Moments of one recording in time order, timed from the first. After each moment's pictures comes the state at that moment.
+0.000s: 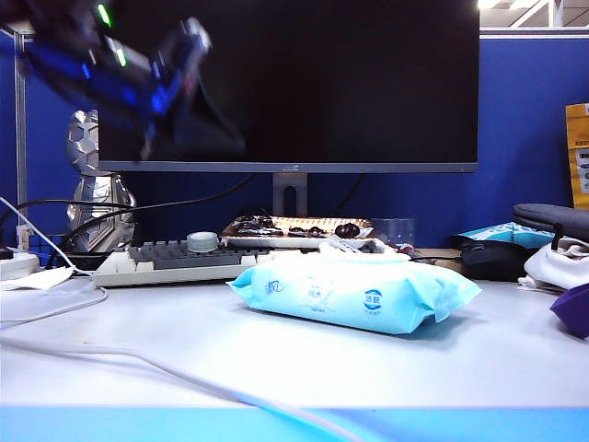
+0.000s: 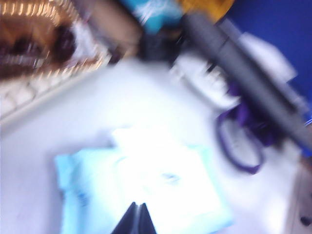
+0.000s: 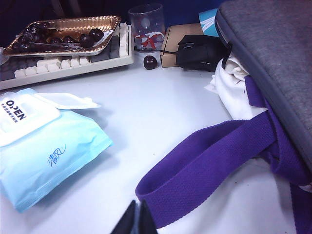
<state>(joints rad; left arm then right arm) -0.29 1.69 1.15 0.00 0.74 -0.09 0.12 0.00 0.01 -0.19 -0.02 0.16</state>
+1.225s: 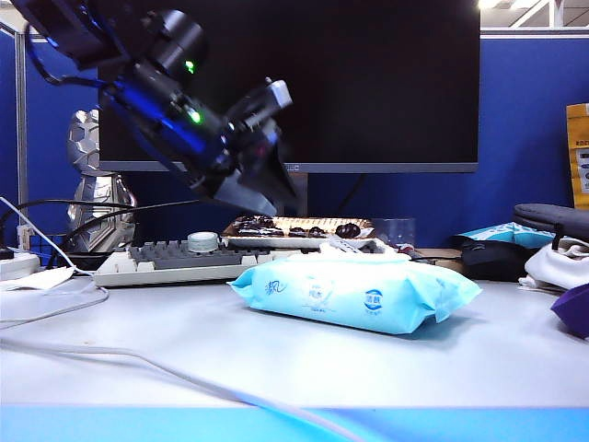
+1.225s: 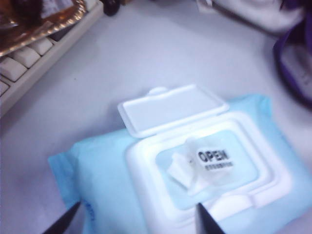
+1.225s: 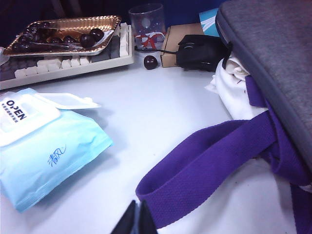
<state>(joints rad) -0.47 1.84 1.26 -0.10 0.46 0.24 0.12 0.00 0.01 -0.18 -0.02 0.16</state>
